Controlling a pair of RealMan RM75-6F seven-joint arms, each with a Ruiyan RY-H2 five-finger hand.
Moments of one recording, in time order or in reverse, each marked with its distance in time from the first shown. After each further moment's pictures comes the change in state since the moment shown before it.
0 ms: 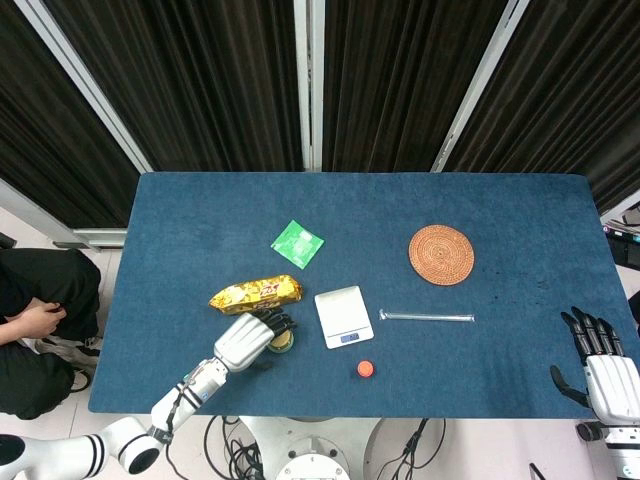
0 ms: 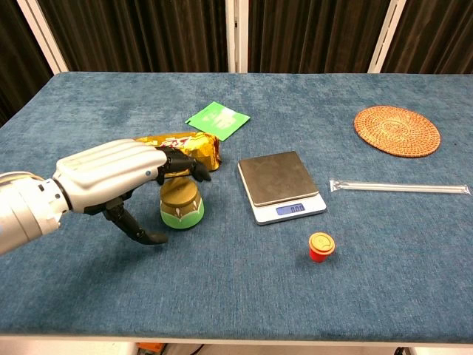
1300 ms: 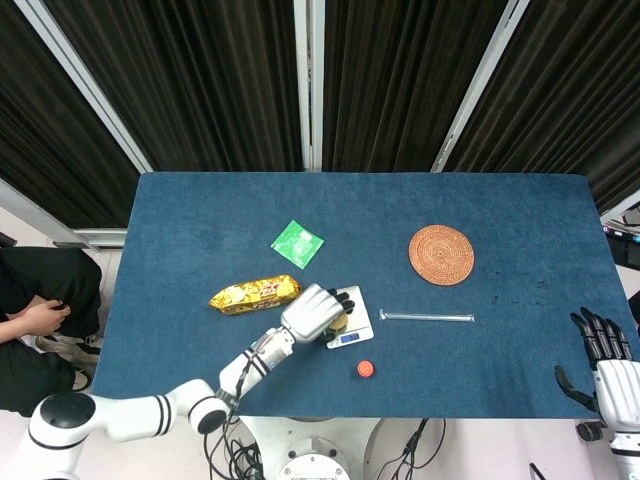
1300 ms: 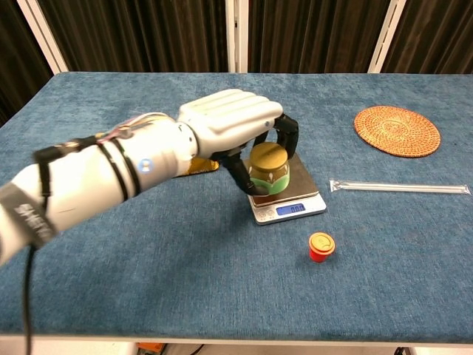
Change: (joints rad) left arm -0.310 -0.204 -0.212 0.099 -0.204 -0.153 0.192; right arm -0.024 -0.048 0.007 0.088 -0.027 0.084 0.108
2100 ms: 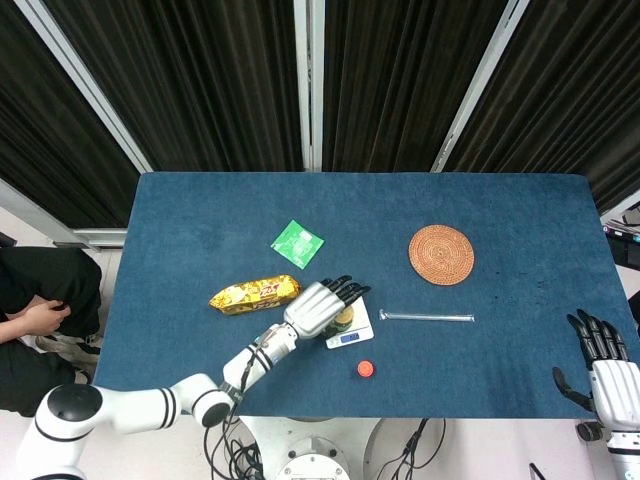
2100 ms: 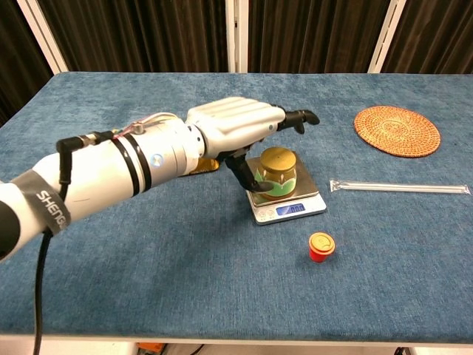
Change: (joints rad) left arm -0.051 0.028 0.028 -0.014 -0.087 -0.021 -0.039; right arm 0.004 -0.012 -0.004 0.009 0.012 -0.028 -0.022
